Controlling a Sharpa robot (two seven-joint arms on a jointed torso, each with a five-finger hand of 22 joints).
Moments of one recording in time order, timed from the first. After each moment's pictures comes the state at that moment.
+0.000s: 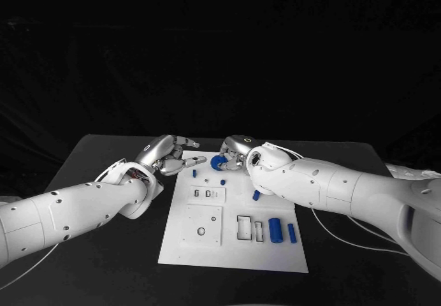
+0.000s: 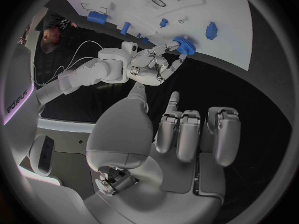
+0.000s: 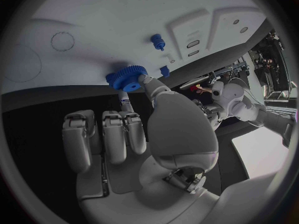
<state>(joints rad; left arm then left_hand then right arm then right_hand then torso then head) 1.24 -0.72 -0.22 1.33 -1.05 -0.71 0.30 1.20 -0.01 -0.08 0.29 0.15 0.89 0.17 0.11 0.10 1.47 0.11 1.57 1.31 1.47 0.06 1.57 1.31 0.01 1.47 0.16 1.57 1.31 1.21 -0.32 -0.17 0.94 -1.42 -0.40 -0.11 1.24 -0.09 0.29 0.02 0.37 1.06 0.16 0.08 0.21 1.46 0.03 1.56 1.31 1.47 -0.03 1.56 1.31 0.01 1.47 0.09 1.57 1.31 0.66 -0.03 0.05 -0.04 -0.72</state>
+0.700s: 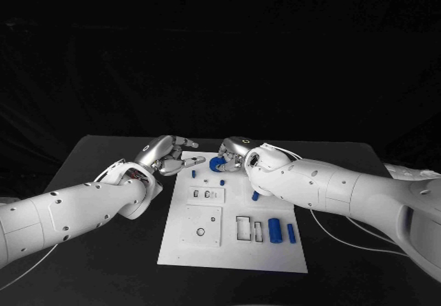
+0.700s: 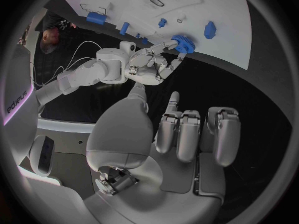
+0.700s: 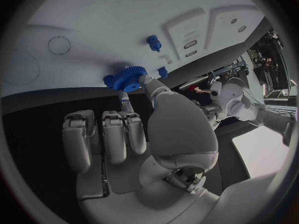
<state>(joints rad) 1.24 -0.72 -0.22 1.33 -1.05 -0.71 0.30 1.20 -0.01 -0.08 0.29 0.15 0.89 0.17 0.11 0.09 1.47 0.11 1.57 1.31 1.47 0.06 1.57 1.31 0.01 1.47 0.16 1.57 1.31 1.21 -0.32 -0.17 0.95 -1.41 -0.39 -0.12 1.24 -0.09 0.29 0.02 0.36 1.06 0.16 0.07 0.21 1.47 0.04 1.56 1.31 1.47 -0.03 1.56 1.31 0.01 1.47 0.09 1.57 1.31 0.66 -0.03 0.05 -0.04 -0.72</state>
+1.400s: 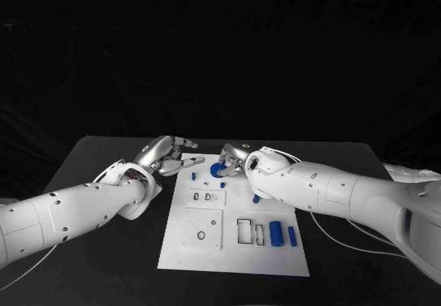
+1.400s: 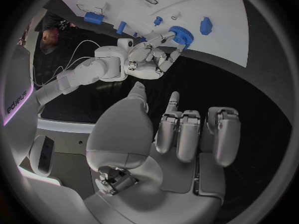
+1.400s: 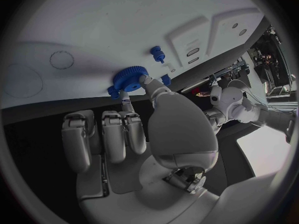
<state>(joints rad) 1.24 -0.72 -0.22 1.32 -1.05 -0.71 0.30 1.20 -0.01 -0.08 0.29 0.15 0.89 0.17 0.11 0.09 1.47 0.11 1.57 1.31 1.47 0.06 1.57 1.31 0.01 1.47 0.16 1.57 1.31 1.20 -0.33 -0.17 0.96 -1.41 -0.34 -0.14 1.22 -0.10 0.28 0.01 0.32 0.98 0.11 0.07 0.17 1.47 0.05 1.56 1.31 1.46 -0.01 1.56 1.31 0.01 1.47 0.09 1.57 1.31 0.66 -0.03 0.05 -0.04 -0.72</state>
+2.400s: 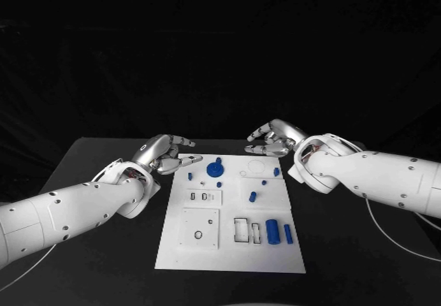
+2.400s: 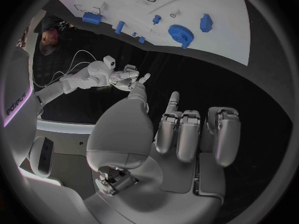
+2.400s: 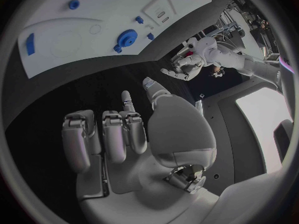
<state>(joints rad) 1.23 -0.70 -0.22 1.29 -1.05 -0.71 0.30 1.20 -0.01 -0.08 0.29 0.15 0.89 0.17 0.11 0.09 1.47 0.11 1.57 1.31 1.47 0.06 1.57 1.31 0.01 1.47 0.16 1.57 1.31 1.31 -0.80 -0.18 1.43 -1.06 -0.49 -0.02 1.16 -0.08 0.18 0.09 0.25 0.93 0.09 0.13 0.17 1.46 0.02 1.56 1.31 1.46 -0.03 1.56 1.31 0.01 1.47 0.09 1.57 1.31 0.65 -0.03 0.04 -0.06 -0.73</state>
